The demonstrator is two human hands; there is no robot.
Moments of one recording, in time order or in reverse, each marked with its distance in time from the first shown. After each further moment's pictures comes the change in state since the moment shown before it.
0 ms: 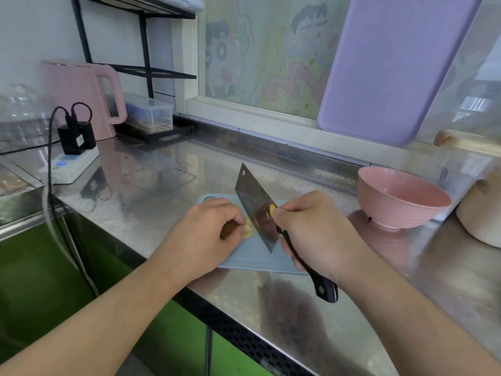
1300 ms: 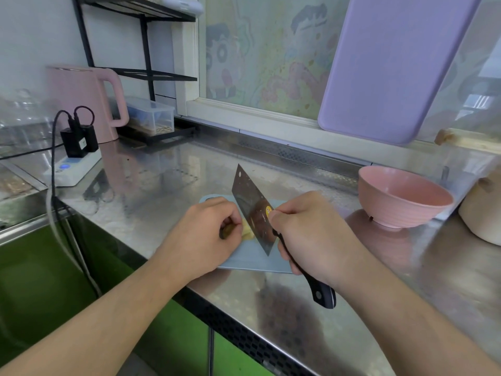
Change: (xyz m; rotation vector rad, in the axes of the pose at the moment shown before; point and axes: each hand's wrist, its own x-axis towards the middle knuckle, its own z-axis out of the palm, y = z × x) left_hand 0.000 0.001 -0.002 -0.011 0.017 -0.033; right_hand -0.006 -0.005 0.003 -0.030 0.006 -0.083
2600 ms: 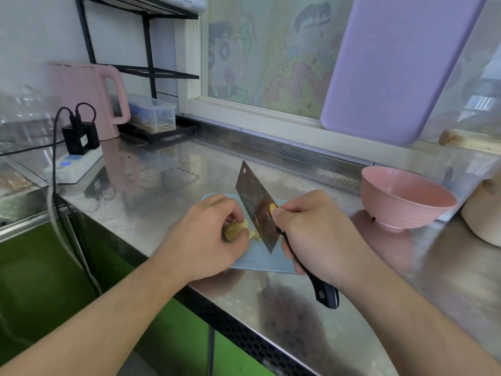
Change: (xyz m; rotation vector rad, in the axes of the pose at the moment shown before) left_hand -0.004 0.002 -0.001 -0.009 -0.032 -0.068; right_hand 0.001 0.001 -0.002 -0.007 0.005 -0.007
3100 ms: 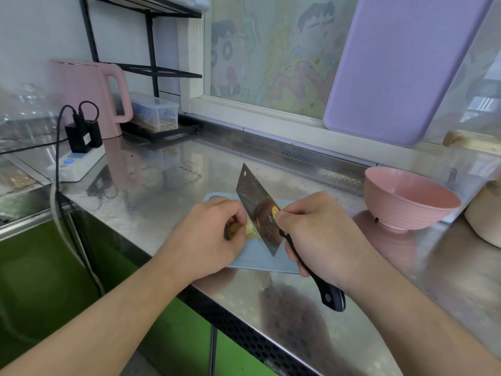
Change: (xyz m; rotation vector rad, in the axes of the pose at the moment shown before) left_hand 0.001 -0.004 0.001 0.013 -0.011 0.015; right_hand 0.001 0.002 0.001 -0.014 -0.015 0.010
